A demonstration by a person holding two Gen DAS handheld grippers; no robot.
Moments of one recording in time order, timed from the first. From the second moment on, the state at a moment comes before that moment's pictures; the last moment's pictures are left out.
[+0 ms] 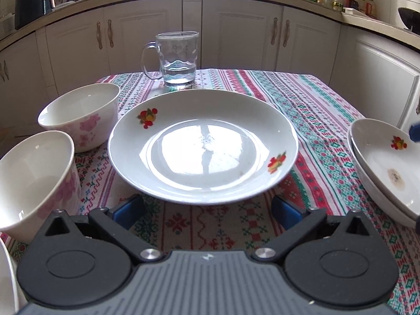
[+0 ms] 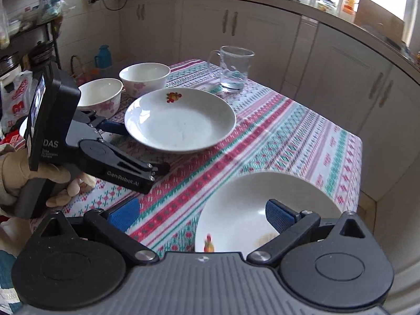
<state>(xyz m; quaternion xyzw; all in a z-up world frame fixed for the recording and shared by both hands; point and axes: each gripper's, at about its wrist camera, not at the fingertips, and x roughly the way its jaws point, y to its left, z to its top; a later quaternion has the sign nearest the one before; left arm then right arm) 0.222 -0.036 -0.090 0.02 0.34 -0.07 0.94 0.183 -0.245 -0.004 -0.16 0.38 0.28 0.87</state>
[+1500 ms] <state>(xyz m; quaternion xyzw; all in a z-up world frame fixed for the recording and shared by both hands) 0.230 -0.033 -0.090 0.01 0.34 -0.06 0.94 0.428 -0.154 -0.060 -0.12 0.47 0.46 0.74</state>
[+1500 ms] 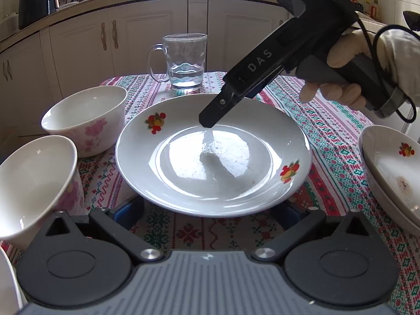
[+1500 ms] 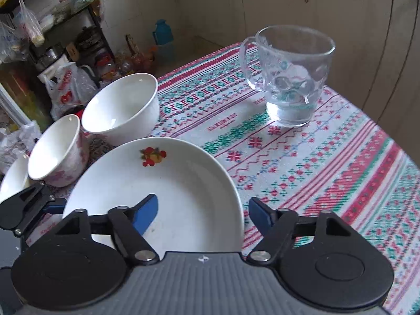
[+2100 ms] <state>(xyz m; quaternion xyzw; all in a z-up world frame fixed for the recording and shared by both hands) 0.224 -0.040 -0.087 0.05 0.33 -0.05 0.94 0.435 -0.158 -0.063 -0.09 0.49 0.49 0.72</state>
